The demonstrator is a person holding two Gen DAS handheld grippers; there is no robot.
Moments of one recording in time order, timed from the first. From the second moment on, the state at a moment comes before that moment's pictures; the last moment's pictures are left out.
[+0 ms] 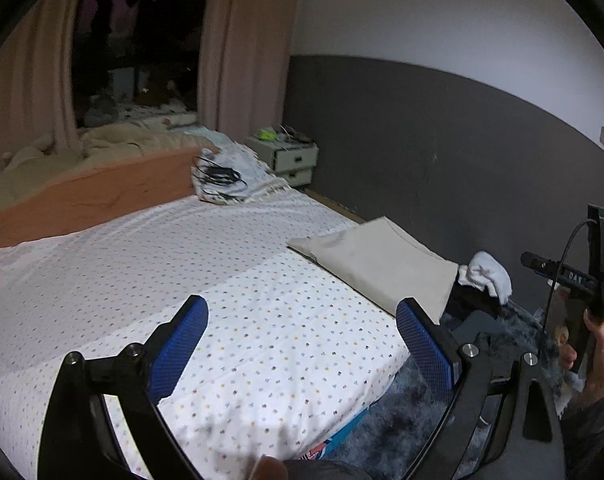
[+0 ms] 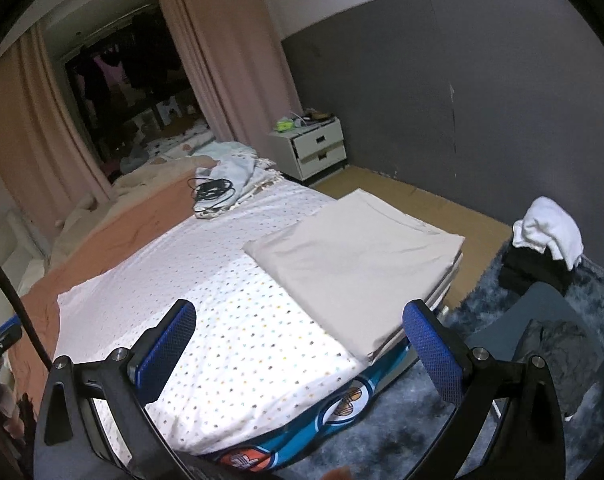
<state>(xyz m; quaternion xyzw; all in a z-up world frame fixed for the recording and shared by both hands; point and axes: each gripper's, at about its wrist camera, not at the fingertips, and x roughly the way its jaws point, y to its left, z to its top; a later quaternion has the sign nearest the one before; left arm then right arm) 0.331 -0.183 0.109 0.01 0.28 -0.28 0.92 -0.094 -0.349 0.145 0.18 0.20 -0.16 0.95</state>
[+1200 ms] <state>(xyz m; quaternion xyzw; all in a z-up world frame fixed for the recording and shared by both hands) 0.112 -0.054 0.084 -0.02 0.20 -0.15 0.97 -0.206 -0.267 0.049 0.12 0.14 -0.05 0.98</state>
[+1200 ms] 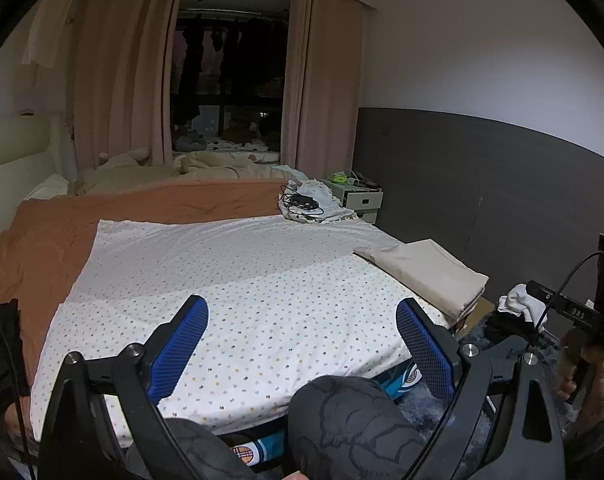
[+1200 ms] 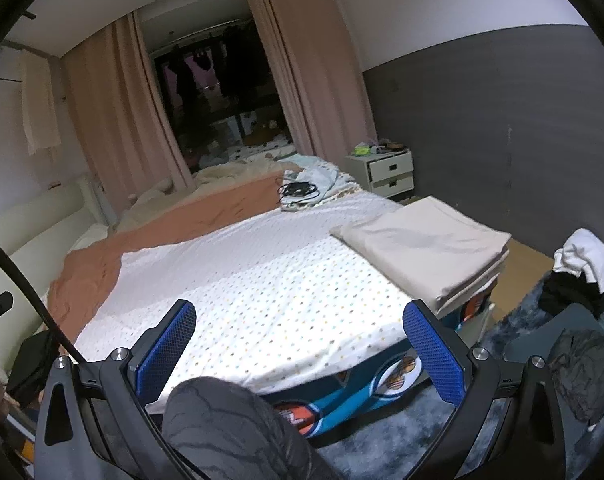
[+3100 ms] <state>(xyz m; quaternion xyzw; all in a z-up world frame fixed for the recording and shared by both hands) 0.080 -0.029 0.043 -0.03 0.21 -0.10 0.97 -0.193 -0.220 0.025 0.09 0.14 -0.05 0.98</state>
